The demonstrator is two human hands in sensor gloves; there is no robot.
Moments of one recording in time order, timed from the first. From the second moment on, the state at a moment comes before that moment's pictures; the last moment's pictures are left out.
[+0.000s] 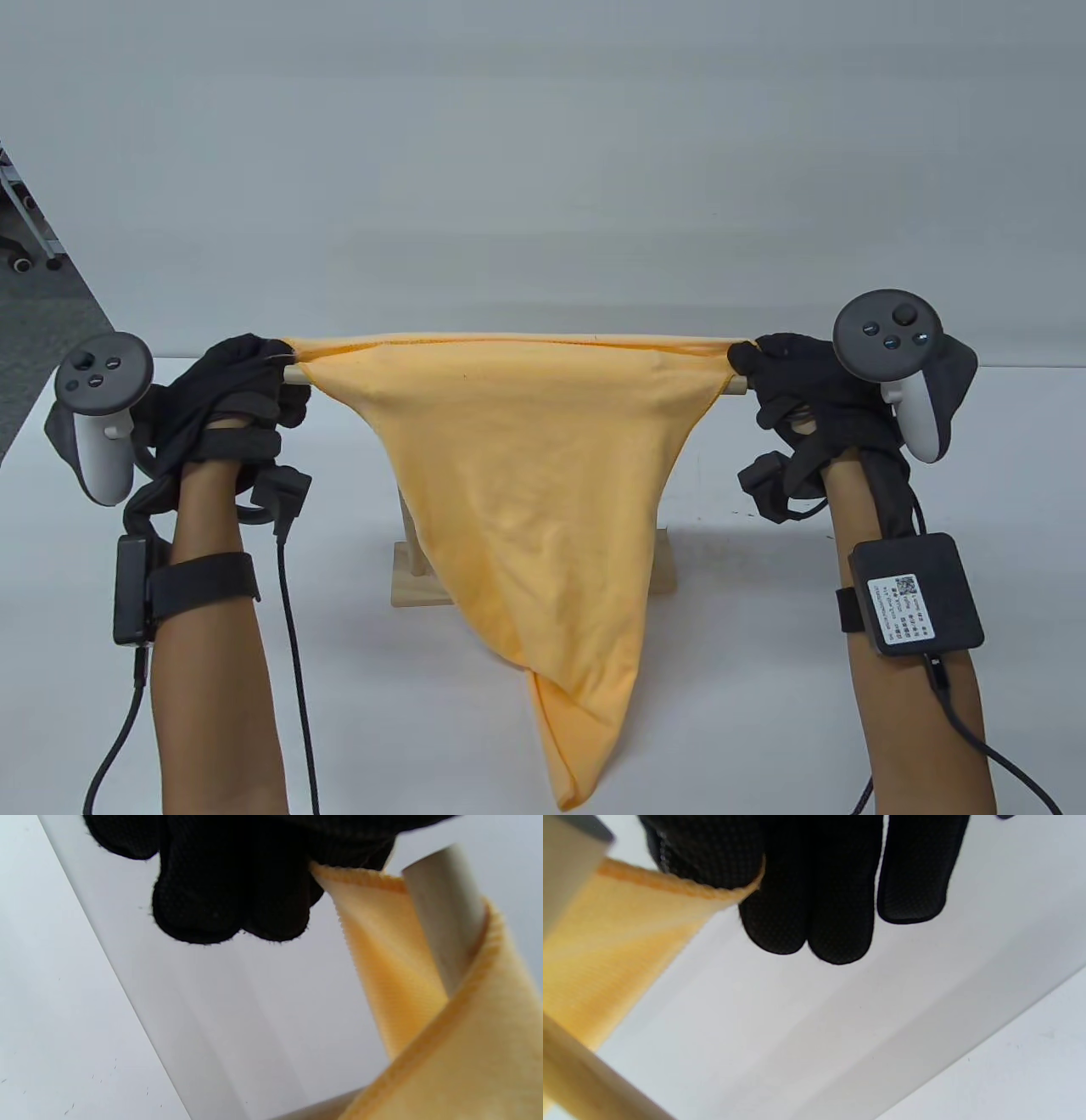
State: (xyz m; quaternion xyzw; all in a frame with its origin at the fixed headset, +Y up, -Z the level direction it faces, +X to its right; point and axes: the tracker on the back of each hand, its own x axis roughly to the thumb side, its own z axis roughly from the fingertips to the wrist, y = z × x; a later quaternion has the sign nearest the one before) left_hand -0.339 -0.509 -0.421 0.03 0.04 0.54 0.84; right_hand 0.215 -0.486 -0.415 -0.03 -0.10 0.91 0.39
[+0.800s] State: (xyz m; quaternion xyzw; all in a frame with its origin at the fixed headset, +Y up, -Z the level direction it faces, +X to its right) left_hand -0.336 -0.612 -0.409 -0.08 0.06 0.52 0.85; right_hand 0.214 -0.570 -0.406 -0.05 -0.04 0.94 0.35
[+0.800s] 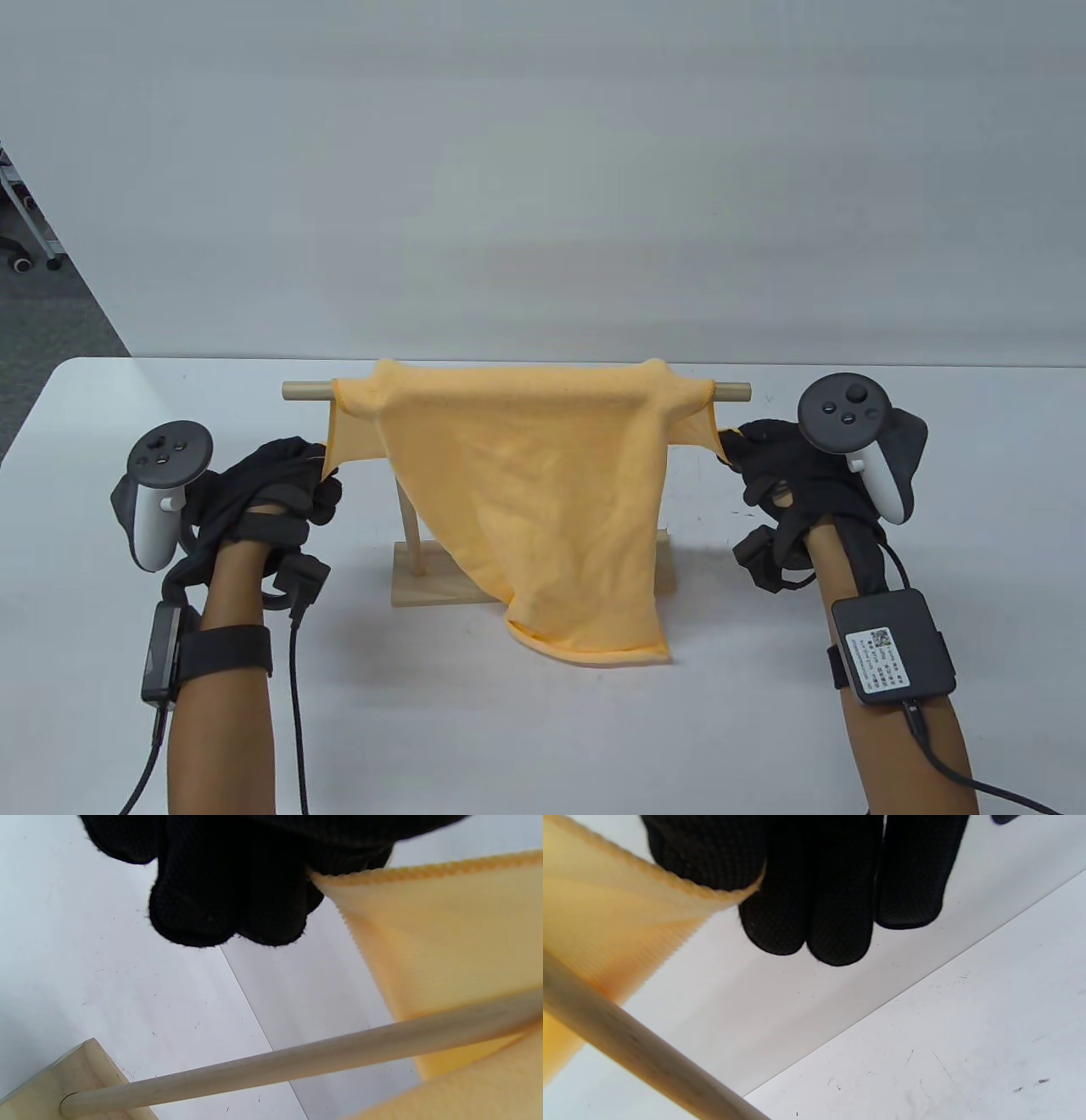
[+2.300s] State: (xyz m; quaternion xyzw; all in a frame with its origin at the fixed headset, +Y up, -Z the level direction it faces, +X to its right) left_hand -0.350 -0.582 -0.369 0.13 0.06 0.53 0.84; right_hand 0.233 -0.562 -0.366 -0.04 -0.21 0.87 0.44
